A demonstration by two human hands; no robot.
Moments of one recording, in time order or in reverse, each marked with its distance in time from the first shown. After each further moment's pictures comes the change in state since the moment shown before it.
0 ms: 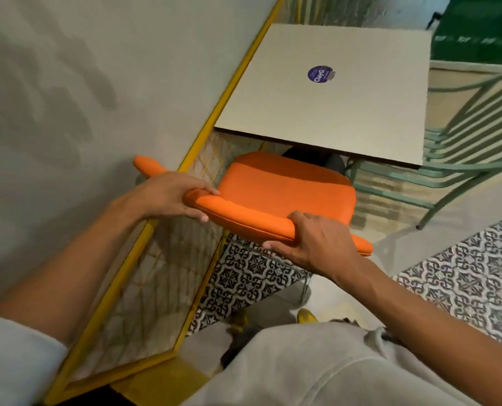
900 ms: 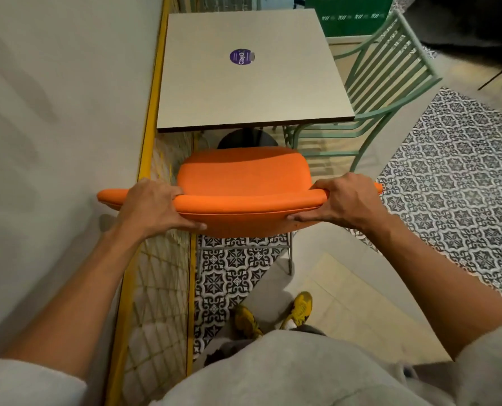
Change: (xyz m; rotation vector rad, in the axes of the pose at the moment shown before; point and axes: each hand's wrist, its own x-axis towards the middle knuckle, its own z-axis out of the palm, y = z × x) left_hand 0.021 -0.121 0.061 0.270 0.329 0.212; right_hand -0.015 -0.048 0.011 -0.124 0.170 0.377
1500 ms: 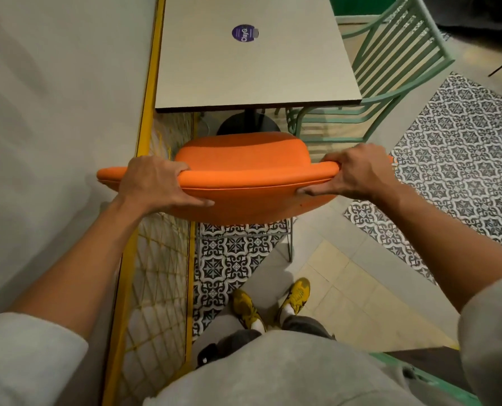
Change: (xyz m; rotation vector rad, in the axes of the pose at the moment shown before) left_hand 0.010 0.005 0.000 0.020 0.064 0.050; right_hand 0.018 0.021 -0.001 -0.003 0.070 -0.066
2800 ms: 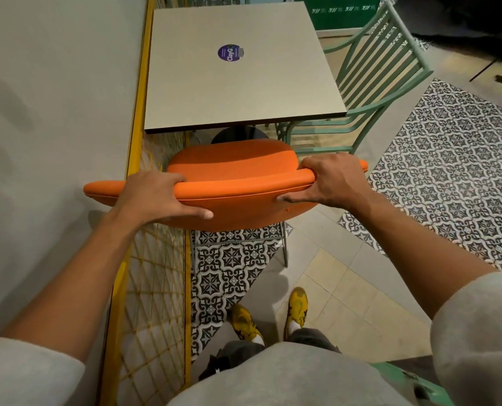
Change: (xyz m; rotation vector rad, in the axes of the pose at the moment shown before) left_hand 0.032 0.010 -0.009 -0.089 -0.082 -0.095; right_hand 0.023 0.004 0.013 0.035 0.061 -0.029
